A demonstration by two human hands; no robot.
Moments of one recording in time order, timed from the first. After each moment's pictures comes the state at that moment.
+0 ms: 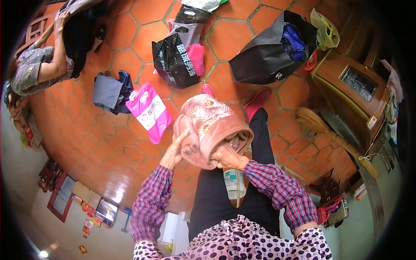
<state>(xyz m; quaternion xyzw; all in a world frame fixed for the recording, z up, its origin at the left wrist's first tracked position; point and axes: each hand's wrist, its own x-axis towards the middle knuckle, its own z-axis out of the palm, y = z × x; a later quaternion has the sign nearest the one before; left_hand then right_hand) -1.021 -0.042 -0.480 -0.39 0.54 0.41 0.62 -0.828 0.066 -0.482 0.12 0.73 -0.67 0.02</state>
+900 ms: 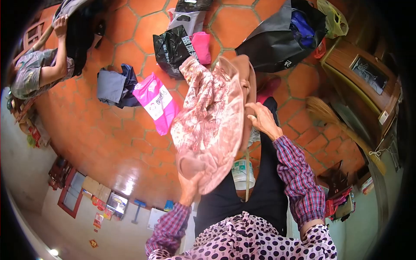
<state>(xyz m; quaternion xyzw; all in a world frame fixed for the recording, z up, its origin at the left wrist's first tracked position) -0.945 -0.121 -0.378 -0.17 0.78 0.36 0.48 -0.777 0.134 -0.538 0.41 0.70 -0.54 0.24</state>
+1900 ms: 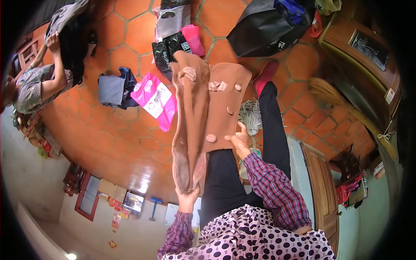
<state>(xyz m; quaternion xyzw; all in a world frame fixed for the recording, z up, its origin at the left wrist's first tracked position) -0.943 -0.183 -0.339 -0.71 0.44 0.52 0.20 -0.785 -0.035 -0.520 0.73 0.10 -0.67 0.08</state>
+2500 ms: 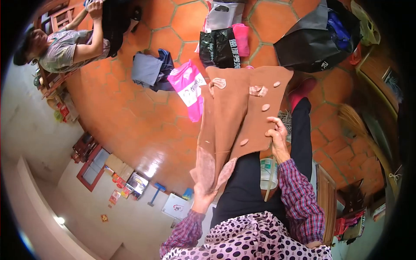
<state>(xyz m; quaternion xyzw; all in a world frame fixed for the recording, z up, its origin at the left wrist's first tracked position) -0.933 -0.183 -0.309 -0.44 0.67 0.44 0.40 -0.801 0.038 -0.504 0.57 0.09 -0.81 -0.12</state>
